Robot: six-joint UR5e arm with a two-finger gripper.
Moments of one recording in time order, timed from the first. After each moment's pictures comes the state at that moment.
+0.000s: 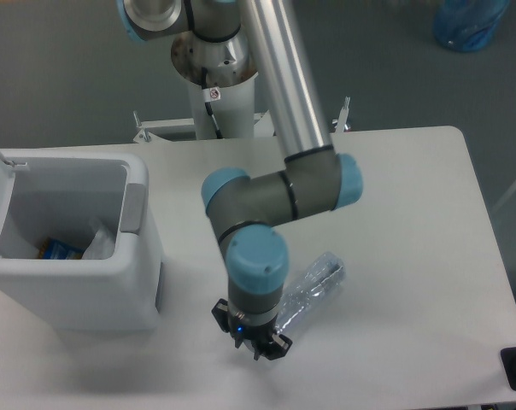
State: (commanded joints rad) arm 2.38 -2.13 -1.36 -1.00 1.29 0.87
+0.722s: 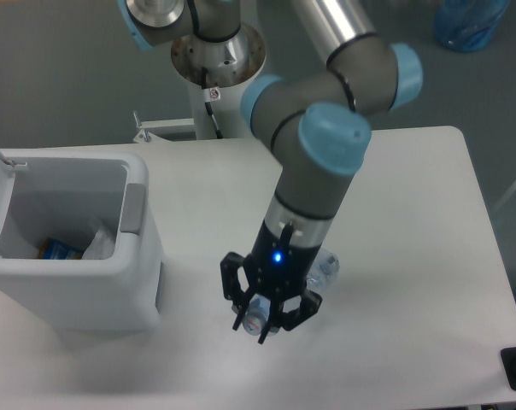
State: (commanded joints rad) arm 2.47 -1.94 -1.31 -0.99 0.91 0.71
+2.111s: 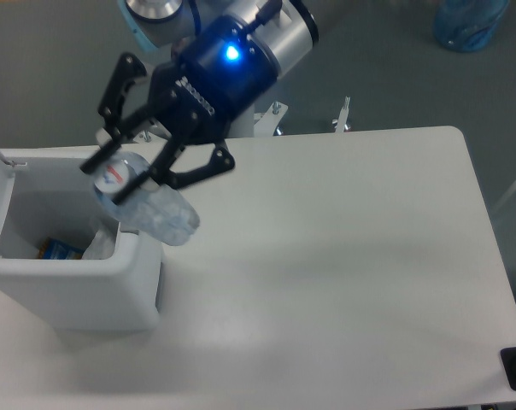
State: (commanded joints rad) arm 2.49 -1.78 -1.31 -0.98 0.21 0.52
